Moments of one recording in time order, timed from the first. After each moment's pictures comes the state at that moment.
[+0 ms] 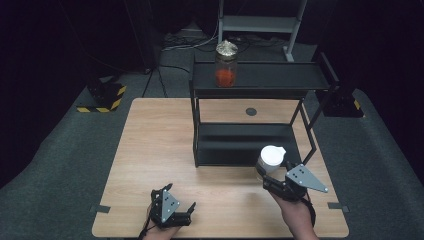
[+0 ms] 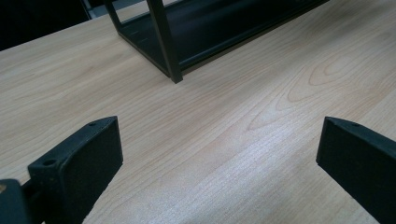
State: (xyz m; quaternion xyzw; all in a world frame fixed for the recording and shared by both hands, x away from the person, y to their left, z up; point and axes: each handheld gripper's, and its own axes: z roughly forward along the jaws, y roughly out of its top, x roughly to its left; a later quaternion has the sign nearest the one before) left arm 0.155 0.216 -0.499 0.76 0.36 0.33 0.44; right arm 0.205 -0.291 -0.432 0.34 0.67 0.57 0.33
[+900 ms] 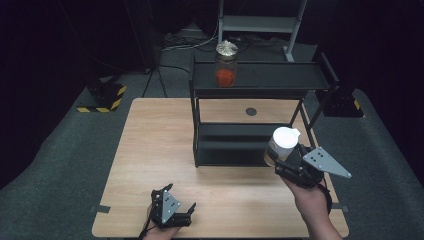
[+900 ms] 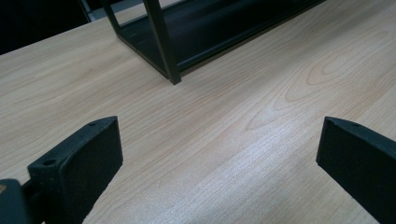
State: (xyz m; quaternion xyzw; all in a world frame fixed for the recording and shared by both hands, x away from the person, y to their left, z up) left arm 0.154 0.216 -0.499 0.76 0.36 0.33 0.44; right arm 0.213 -0.305 -0.371 0.33 0.65 0.59 0.34
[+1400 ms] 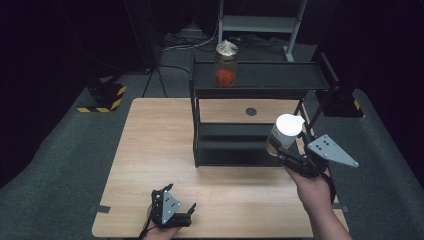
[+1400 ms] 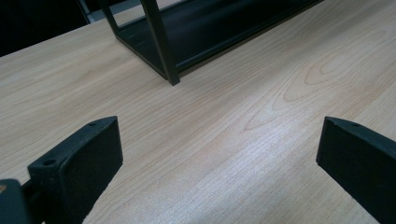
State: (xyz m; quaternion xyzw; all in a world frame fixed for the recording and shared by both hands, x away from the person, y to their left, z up) left arm 0.154 0.216 -0.500 0.76 0.35 0.33 0.44; right arm 0.222 -0.303 -0.346 0.32 0.64 0.60 0.35
